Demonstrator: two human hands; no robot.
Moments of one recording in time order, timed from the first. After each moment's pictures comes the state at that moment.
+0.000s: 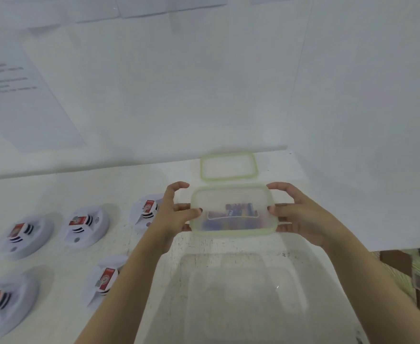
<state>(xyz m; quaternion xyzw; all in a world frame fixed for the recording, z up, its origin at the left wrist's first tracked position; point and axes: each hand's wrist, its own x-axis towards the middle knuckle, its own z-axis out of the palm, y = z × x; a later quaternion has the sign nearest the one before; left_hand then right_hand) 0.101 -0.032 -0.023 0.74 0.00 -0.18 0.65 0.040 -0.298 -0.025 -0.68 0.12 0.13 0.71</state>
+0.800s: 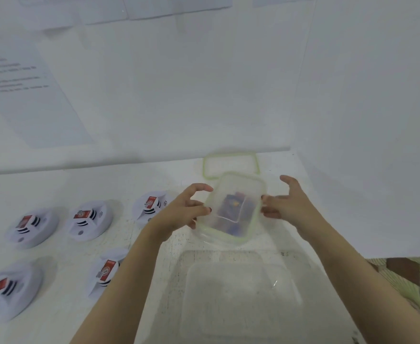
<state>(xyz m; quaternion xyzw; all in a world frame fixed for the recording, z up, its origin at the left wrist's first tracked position) 0.112 -0.038 -0.025 0.77 -0.13 -0.26 0.56 0.052 -0.276 -0.023 -0.72 0.18 0.02 0.67</state>
